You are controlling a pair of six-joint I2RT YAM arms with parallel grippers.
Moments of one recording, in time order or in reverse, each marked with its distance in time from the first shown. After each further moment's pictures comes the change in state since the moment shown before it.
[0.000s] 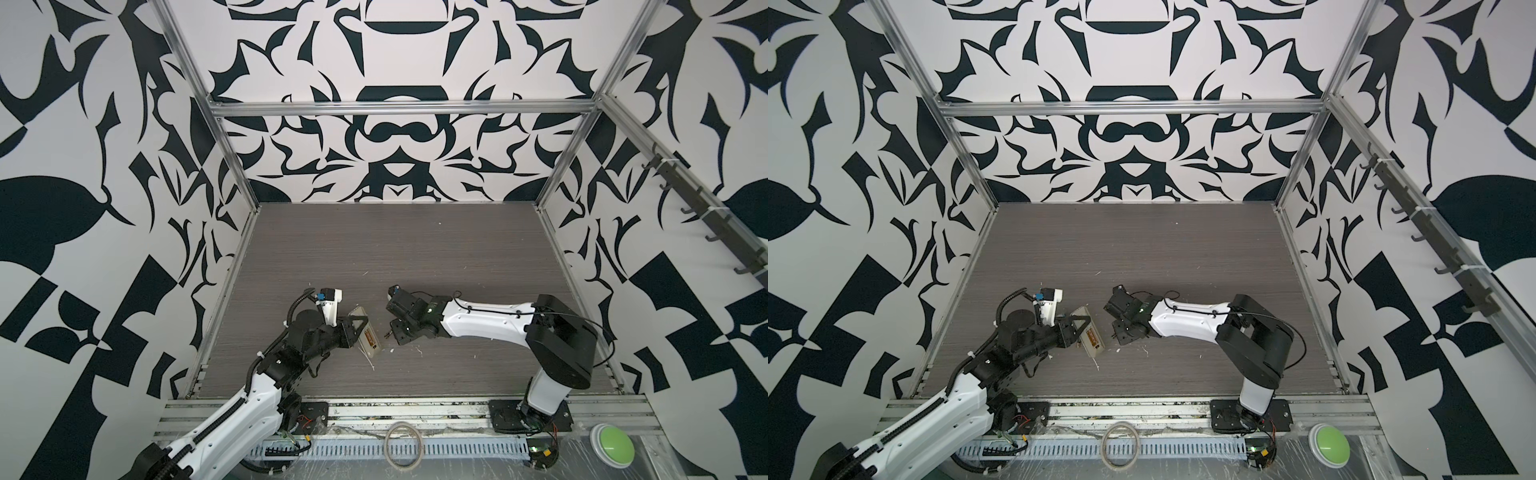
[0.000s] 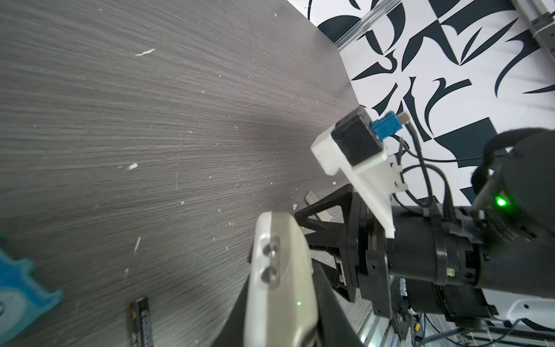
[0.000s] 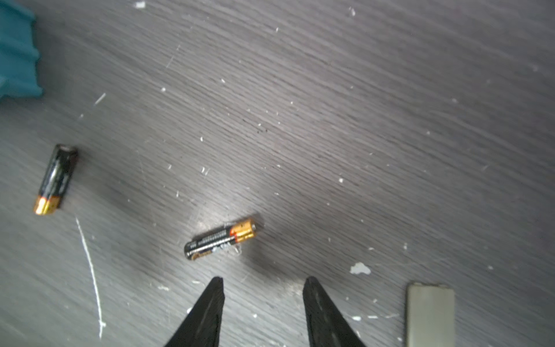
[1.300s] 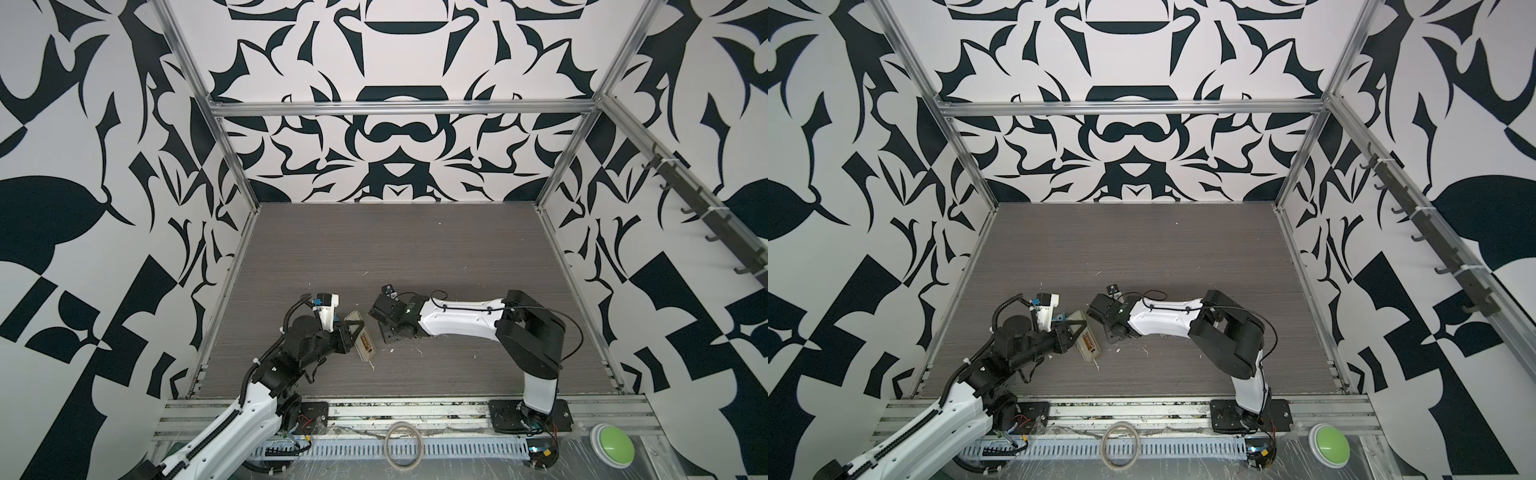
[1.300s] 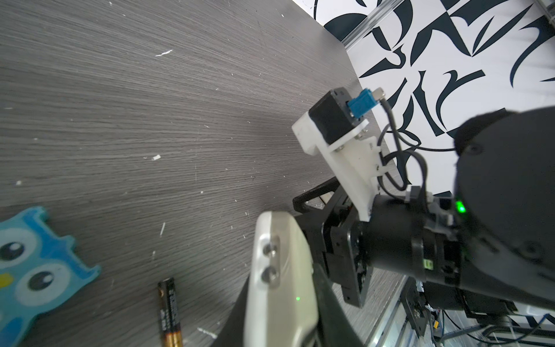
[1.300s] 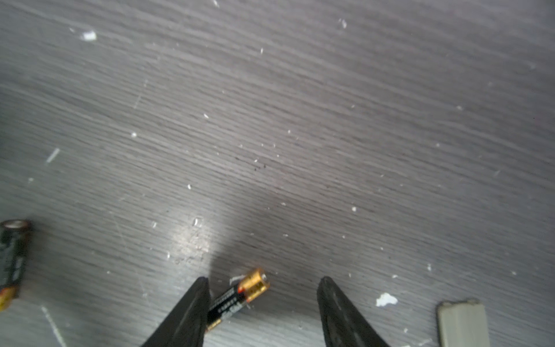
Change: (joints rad) left arm 0.004 -0.107 -0.032 -0.075 -0.026 0.044; right arm 0.063 0.155 0.146 -0.081 0.134 0.140
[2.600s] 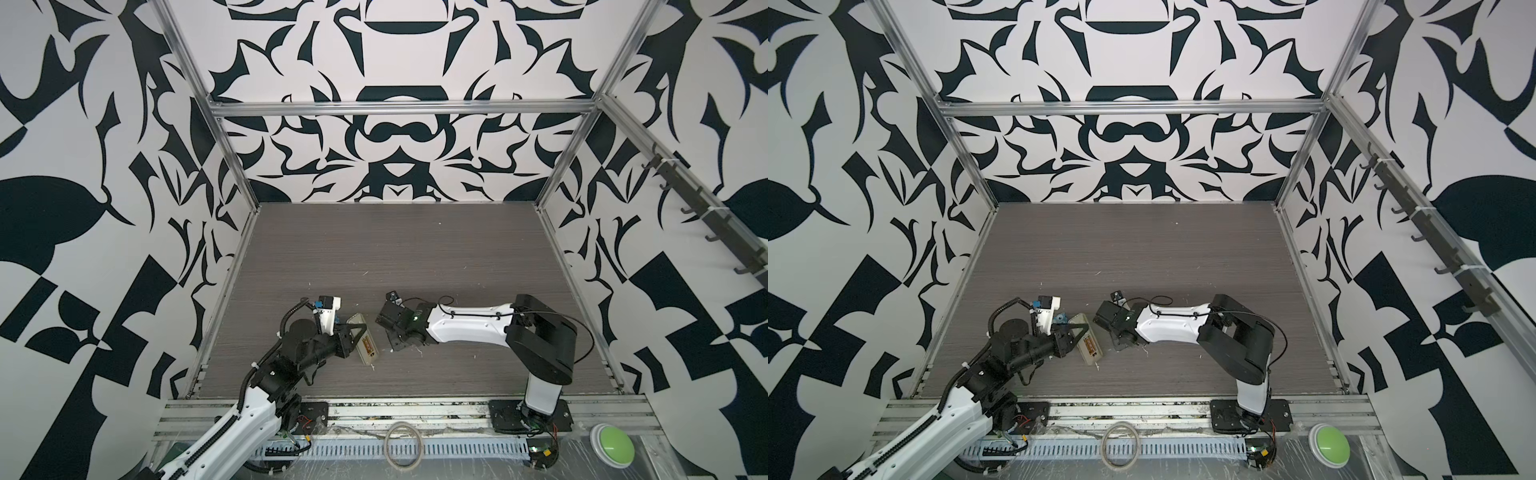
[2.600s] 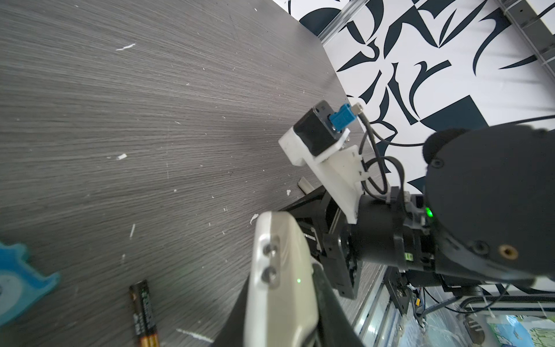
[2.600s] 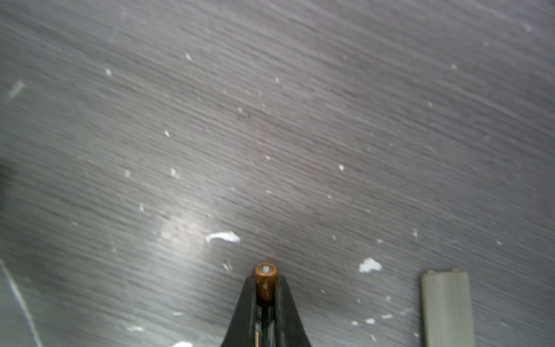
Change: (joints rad) left arm 0.000 -0.044 -0.033 0.032 0.079 0.009; right arm 0.009 -0.082 -0.116 0.018 -0.003 -0.055
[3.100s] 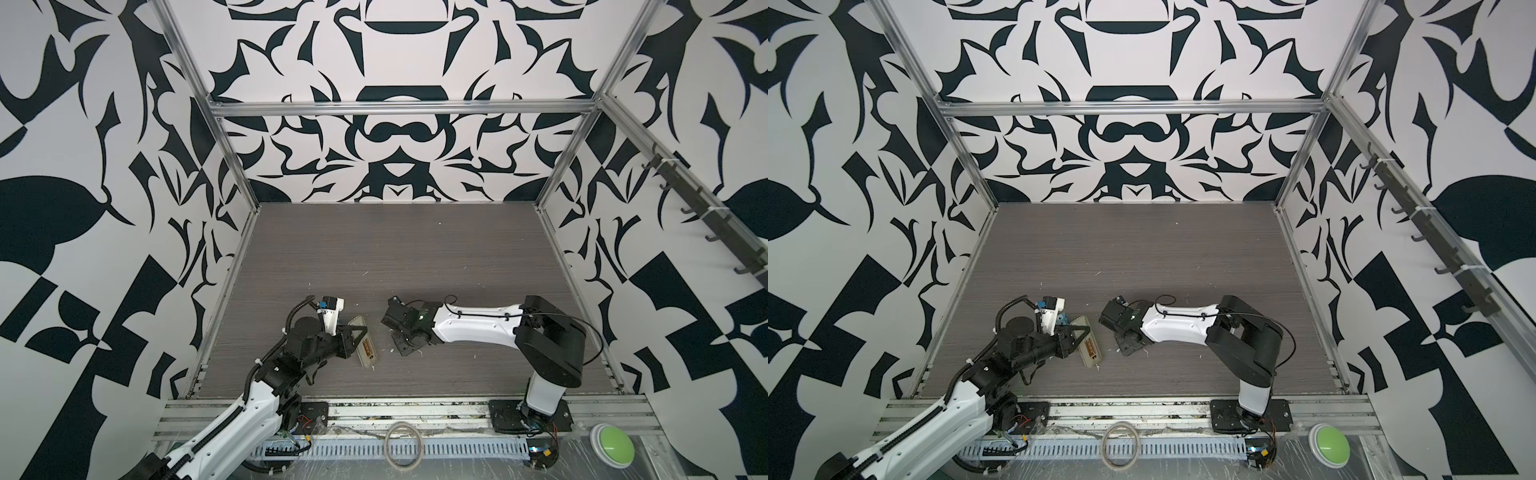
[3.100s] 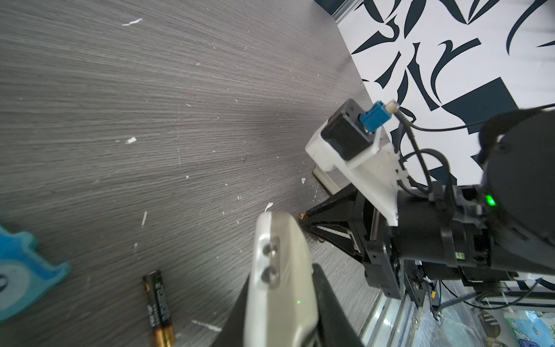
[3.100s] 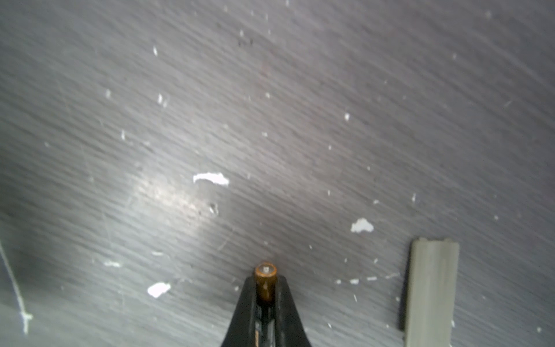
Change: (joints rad) left arm 0.000 0.081 0.000 0.016 0.000 0.038; right arm -0.005 -0.039 -0.023 -0.083 -0.078 -0.093
